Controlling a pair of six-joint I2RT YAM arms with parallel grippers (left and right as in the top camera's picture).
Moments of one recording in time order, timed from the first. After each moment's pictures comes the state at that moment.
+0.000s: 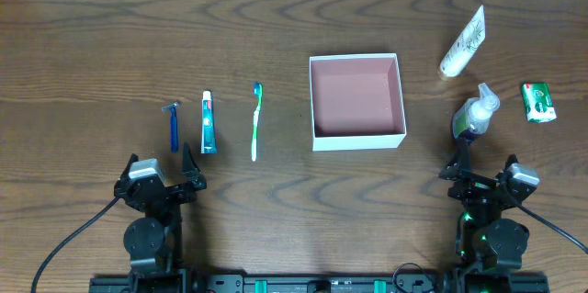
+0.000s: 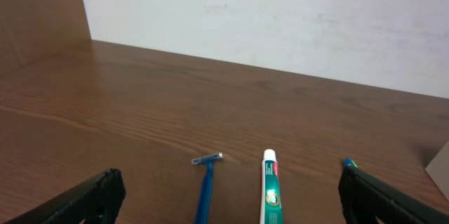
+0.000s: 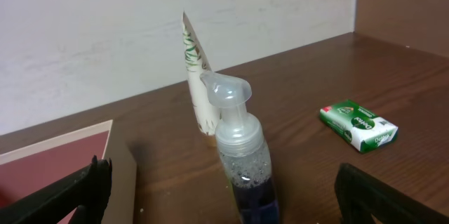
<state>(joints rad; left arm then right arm) 0.08 0.01 0.02 -0.12 -0.09 -0.12 -0.07 0.01 0.01 -0.06 0.16 0.27</state>
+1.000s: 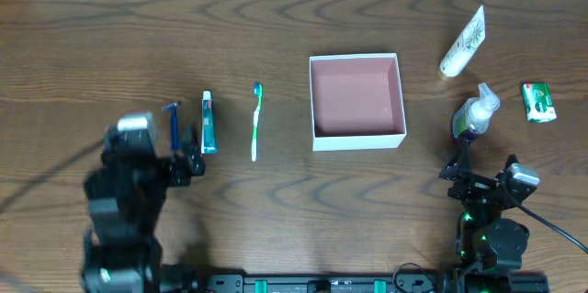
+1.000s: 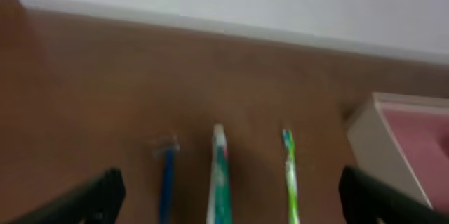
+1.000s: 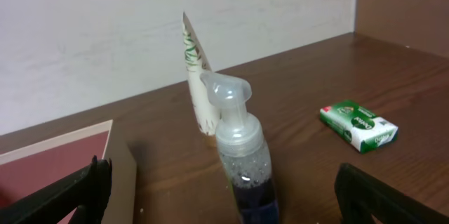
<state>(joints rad) 0.08 0.62 0.70 -0.57 0.12 -0.12 -0.07 0.01 0.01 -0.06 0.16 0.27</state>
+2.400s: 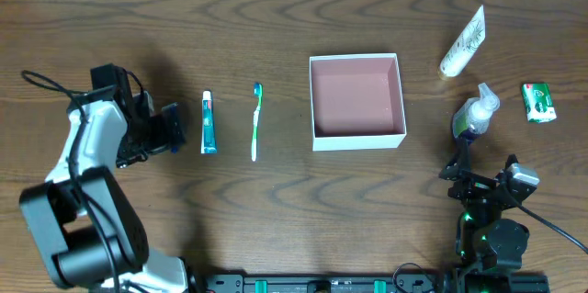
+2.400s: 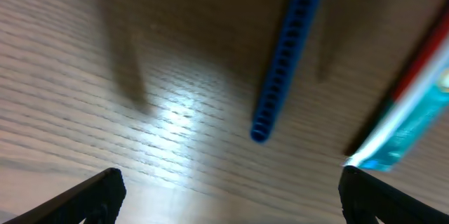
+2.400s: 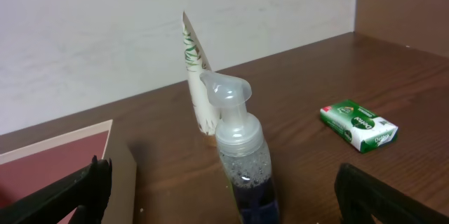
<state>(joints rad) 0.30 1.73 1.09 -0.89 0.07 -0.05 -0.07 0.01 0.01 -0.06 0.16 0.27</state>
